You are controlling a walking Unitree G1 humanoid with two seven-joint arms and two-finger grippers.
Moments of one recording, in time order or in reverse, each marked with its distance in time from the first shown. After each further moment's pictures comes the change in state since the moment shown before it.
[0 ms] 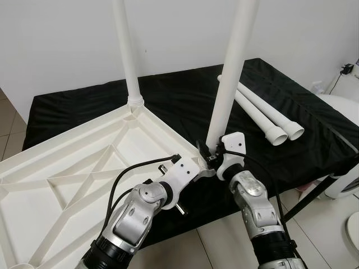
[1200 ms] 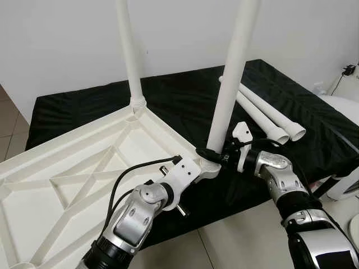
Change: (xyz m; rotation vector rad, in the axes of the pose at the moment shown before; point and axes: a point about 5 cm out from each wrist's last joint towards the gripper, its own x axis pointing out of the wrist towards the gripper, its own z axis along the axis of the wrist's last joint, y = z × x) left arm 0.001 -0.001 -0.001 0.000 0.003 -0.007; right arm 0.025 -0.054 0.003 -0.105 0.129 0.759
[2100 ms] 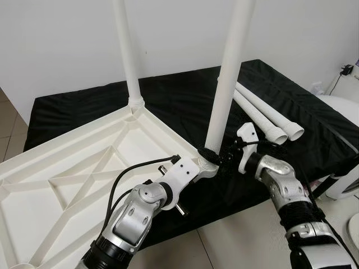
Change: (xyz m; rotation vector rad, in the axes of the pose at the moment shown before) left arm 0.000 0.001 -0.001 -0.005 0.000 0.005; right arm -0.006 -0.001 0.005 0.026 -0.033 -0.184
